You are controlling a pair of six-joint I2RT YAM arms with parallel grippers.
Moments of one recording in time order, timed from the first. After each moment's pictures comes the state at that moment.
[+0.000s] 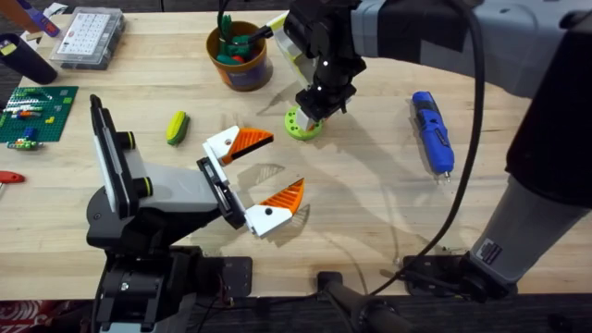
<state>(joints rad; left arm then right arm) -0.02 0.00 0.00 -0.09 1.00 -0.03 0.63 2.03 1.59 -1.00 -0.02 -0.03</state>
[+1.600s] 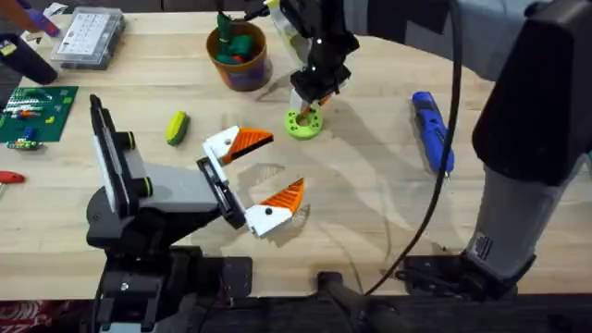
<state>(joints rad) -0.02 0.00 0.01 -0.09 1.00 -0.04 0.60 2.14 1.79 -1.08 -0.02 -0.02</state>
